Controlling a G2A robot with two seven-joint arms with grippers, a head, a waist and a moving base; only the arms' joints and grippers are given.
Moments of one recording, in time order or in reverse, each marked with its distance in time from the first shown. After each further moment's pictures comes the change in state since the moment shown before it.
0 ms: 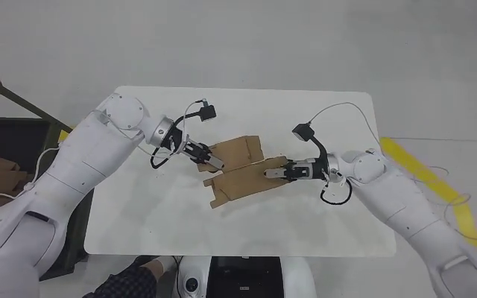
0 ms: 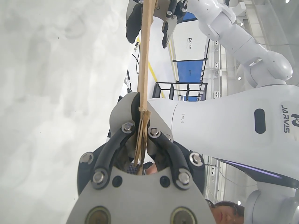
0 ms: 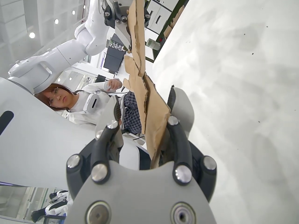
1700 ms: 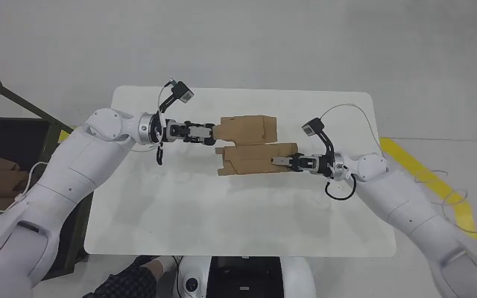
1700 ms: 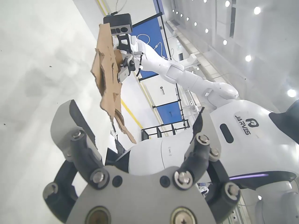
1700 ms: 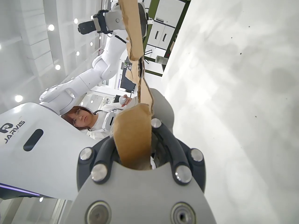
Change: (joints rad) left arm 0.097 0.047 -0.056 0.062 -0.280 -0.242 0.243; right arm 0.050 -0.004 -0.108 0.147 0.276 0.007 0.006
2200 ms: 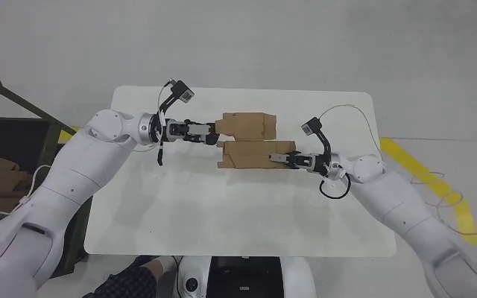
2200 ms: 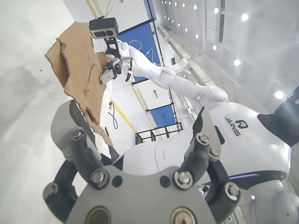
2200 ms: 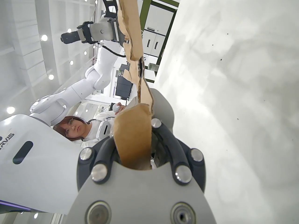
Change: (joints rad) left arm 0.032 -0.023 -0.055 0.001 -0.031 0.028 -0.028; right arm -0.030 -0.032 0.052 0.018 -0.111 0.038 -0.082
